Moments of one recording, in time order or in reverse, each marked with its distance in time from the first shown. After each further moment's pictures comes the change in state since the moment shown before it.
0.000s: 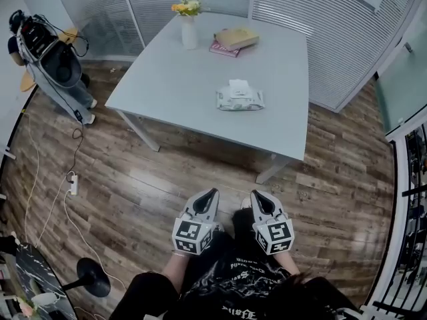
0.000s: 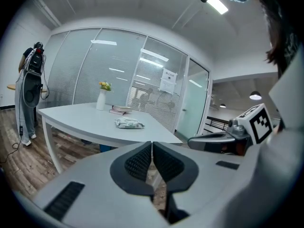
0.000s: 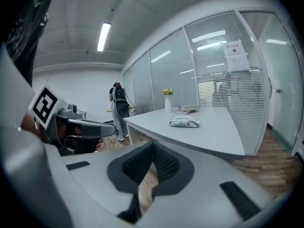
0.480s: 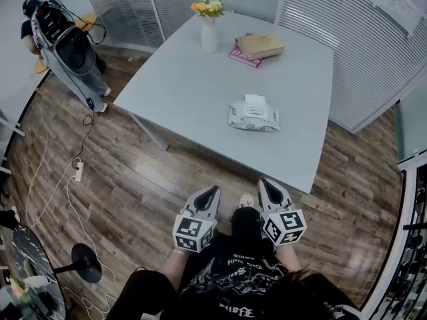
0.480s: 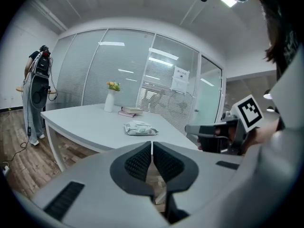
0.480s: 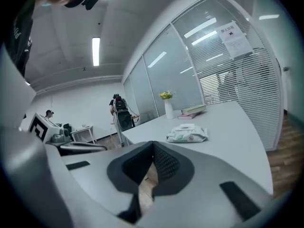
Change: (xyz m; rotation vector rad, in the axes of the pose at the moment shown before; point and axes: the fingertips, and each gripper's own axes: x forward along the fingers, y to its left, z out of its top) left arm 0.080 0.048 0.035 -0.031 -0.002 0.118; right arm 0.098 -0.082 0.065 0.124 -0.067 0.122
